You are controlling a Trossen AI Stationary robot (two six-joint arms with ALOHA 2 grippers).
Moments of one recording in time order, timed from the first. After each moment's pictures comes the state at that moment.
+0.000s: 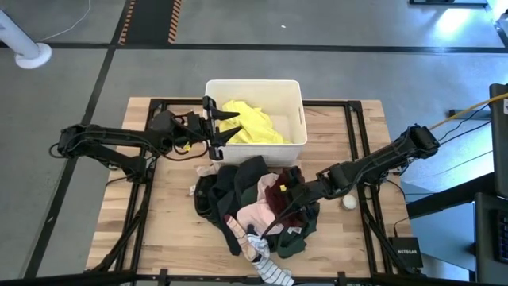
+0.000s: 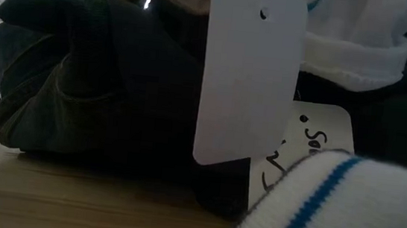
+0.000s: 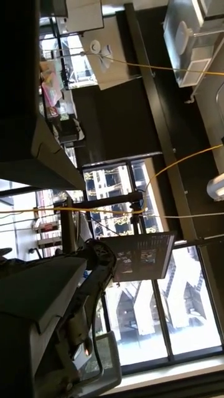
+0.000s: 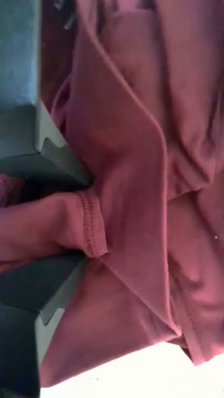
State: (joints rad) left arm 0.09 1.19 0.84 0.77 -0.05 0.21; right arm 0.40 1.45 1.05 -0.60 0.21 -0.10
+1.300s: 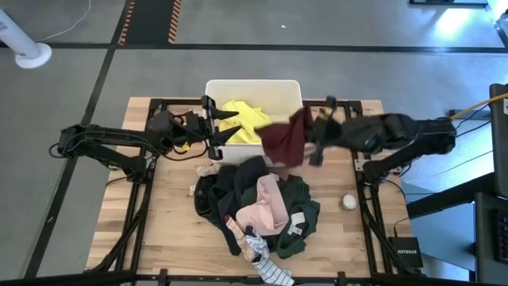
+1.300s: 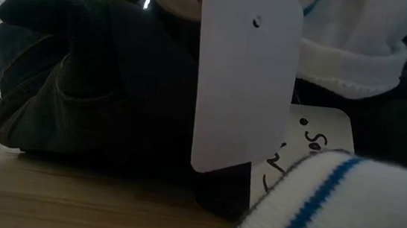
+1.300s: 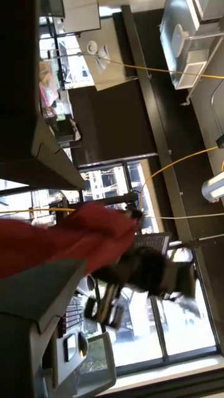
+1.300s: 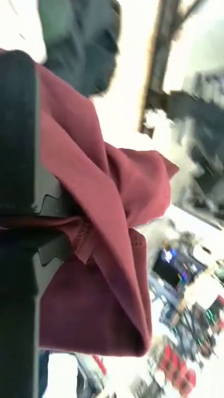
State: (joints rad) left arm 0.09 1.19 0.84 0.80 -0.05 0.21; right arm 0.22 1.24 1.62 -0.80 0.61 -0.19
